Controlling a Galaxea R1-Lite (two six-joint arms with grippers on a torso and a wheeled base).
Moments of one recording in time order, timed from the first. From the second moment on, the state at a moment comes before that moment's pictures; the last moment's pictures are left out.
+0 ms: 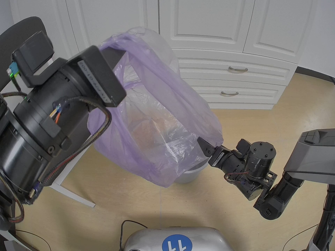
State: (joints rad) left arm -0.95 1.39 -0.78 -1.01 0.38 -0.10; right arm 0.61 2.14 -0.58 -1.55 -0.25 0.59
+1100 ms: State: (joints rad) left arm -0.96 1.41 -0.78 -1.01 0.39 -0.10; right arm 0.65 2.11 -0.58 -1.55 -0.26 0.59
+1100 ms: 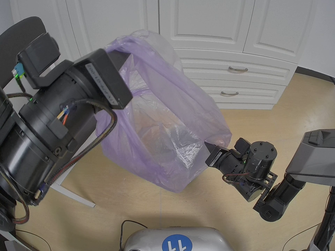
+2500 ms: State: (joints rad) left arm -0.72 1.66 -0.76 -1.00 0.28 -0.10; right arm 0.44 1.62 -0.91 -0.36 -0.12 0.32
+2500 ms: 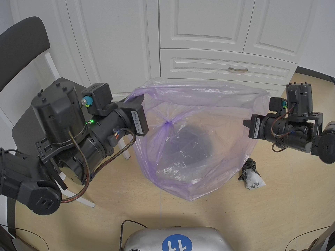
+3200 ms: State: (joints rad) left arm -0.77 1.69 -0.61 -1.16 0.25 0.11; right arm 0.52 1.36 -0.71 -0.36 -0.17 -0.08
